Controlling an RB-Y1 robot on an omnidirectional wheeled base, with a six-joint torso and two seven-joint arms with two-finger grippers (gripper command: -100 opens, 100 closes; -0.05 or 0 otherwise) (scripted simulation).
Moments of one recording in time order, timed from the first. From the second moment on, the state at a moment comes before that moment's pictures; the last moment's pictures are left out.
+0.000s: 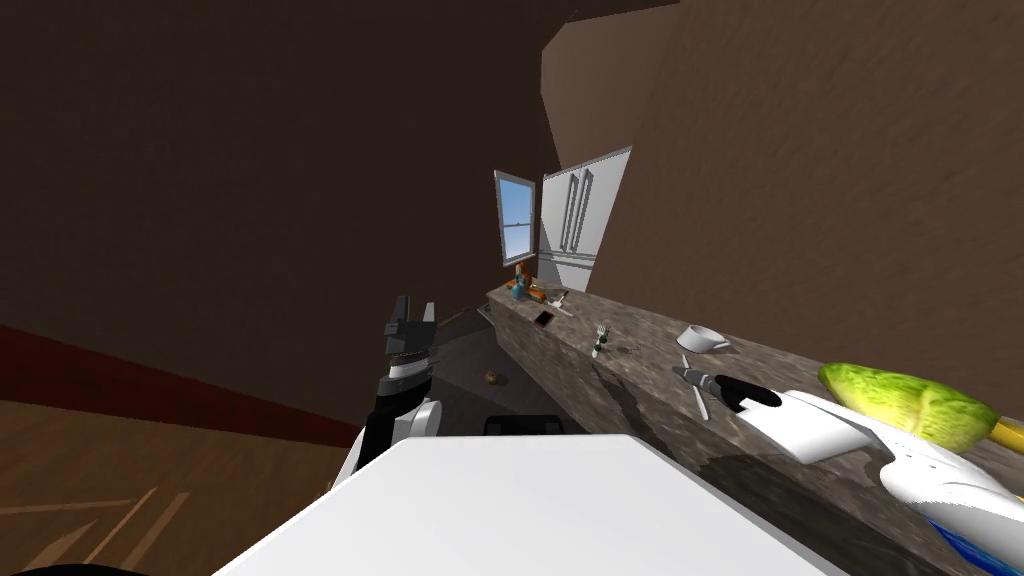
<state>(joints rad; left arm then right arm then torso) 0.55 -0.02 -0.04 -2.37 -0.09 -0.47 0.12 0.37 -1.15 0.14 -1.34 -0.40 0.41 0.40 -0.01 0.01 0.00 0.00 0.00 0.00</state>
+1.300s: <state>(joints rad) 0.55 -0.02 -0.04 -2.37 -0.09 -0.47 0.12 -0.04 -1.06 0.28 -1.06 -0.45 0.56 0.46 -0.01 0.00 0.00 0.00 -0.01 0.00</state>
